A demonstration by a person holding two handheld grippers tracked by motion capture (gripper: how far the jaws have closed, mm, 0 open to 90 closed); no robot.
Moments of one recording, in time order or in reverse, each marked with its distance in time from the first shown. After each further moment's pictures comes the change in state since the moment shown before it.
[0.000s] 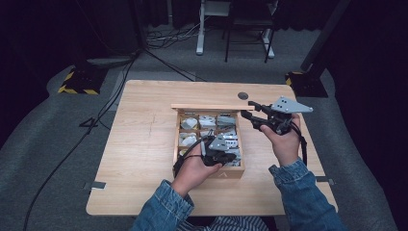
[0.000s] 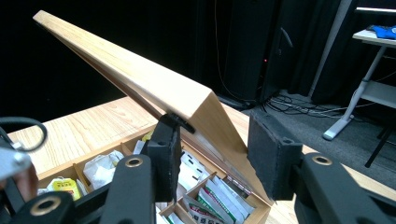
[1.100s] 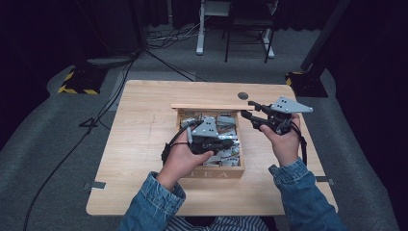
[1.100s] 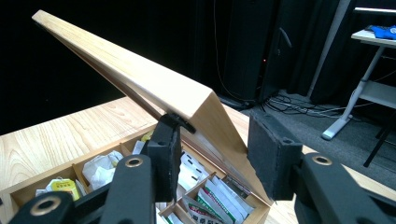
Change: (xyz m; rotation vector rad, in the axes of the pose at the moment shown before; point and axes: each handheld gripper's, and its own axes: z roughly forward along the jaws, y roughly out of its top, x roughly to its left) left arm 0.005 0.033 -0.065 -0.149 -0.038 0.030; right arm 0.000 0.000 0.000 0.000 -0.005 -0.002
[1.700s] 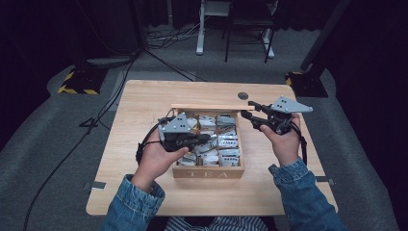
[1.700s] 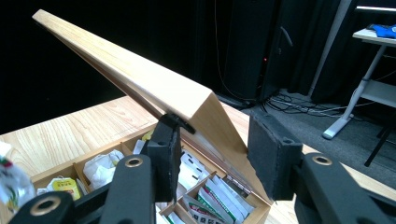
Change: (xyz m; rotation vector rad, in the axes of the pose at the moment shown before) left arm 0.011 -0.017 -0.060 -0.026 0.091 -0.037; right arm 0.000 0.000 0.000 0.006 0.002 0.000
